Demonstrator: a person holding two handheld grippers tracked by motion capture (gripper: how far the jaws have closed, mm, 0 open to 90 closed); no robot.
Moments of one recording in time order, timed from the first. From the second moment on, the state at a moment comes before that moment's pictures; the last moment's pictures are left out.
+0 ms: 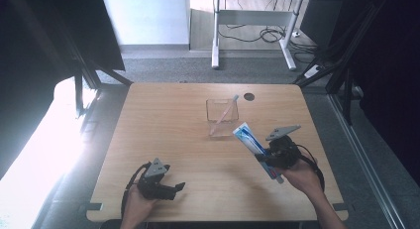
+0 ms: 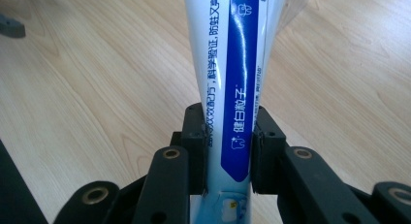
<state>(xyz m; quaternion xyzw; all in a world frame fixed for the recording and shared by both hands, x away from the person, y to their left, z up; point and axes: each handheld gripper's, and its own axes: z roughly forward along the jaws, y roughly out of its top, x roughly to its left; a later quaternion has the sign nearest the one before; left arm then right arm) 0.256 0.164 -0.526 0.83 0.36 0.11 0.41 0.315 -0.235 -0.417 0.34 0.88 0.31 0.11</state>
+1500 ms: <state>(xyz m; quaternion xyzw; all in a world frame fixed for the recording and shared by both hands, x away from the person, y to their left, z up) 0.255 0.165 -0.525 0.83 0.34 0.11 0.43 0.392 -0.196 -0.401 0.36 0.84 0.38 0.14</state>
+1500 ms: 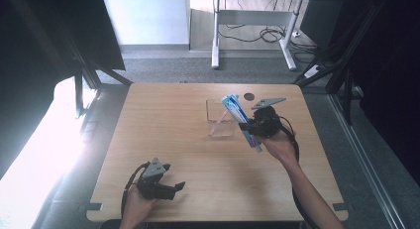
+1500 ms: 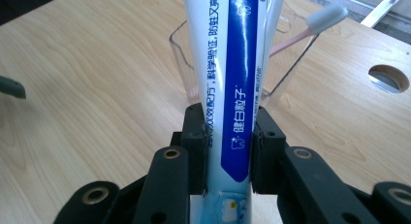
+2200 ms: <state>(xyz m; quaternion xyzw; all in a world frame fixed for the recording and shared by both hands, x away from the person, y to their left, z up) 0.255 0.165 -0.524 0.83 0.34 0.11 0.43 0.425 -0.180 -0.386 0.34 0.83 0.41 0.13</state>
